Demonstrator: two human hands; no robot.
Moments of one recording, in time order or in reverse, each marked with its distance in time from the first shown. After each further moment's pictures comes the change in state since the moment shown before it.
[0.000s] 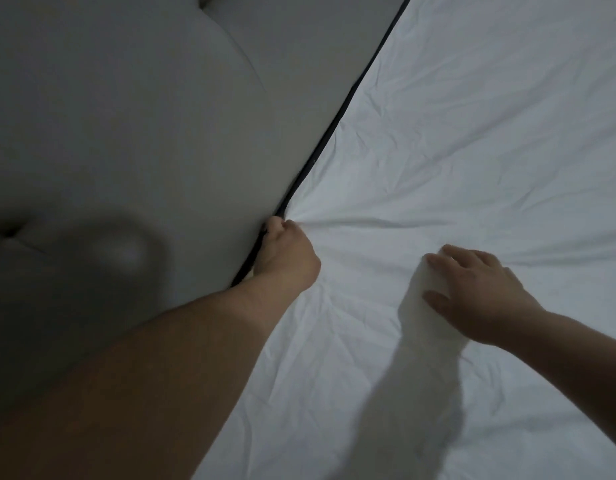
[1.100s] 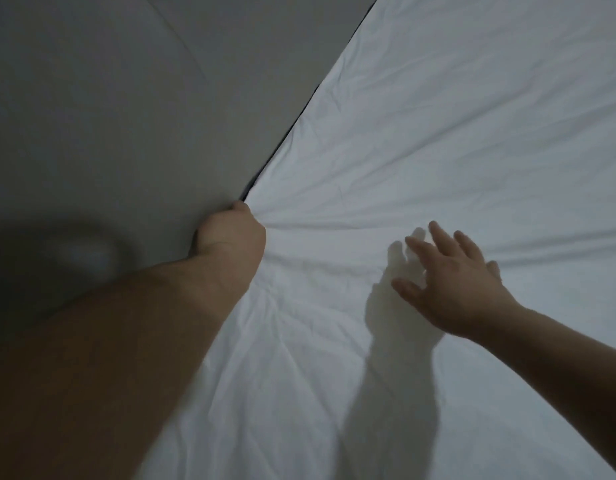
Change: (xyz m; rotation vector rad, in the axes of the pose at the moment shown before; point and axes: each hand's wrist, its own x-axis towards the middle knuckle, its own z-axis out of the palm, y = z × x) left_hand 0.040 0.005 -0.006 0.865 0.166 0.226; right_hand 0.014 0.018 -0.022 0.073 0.020 0.114
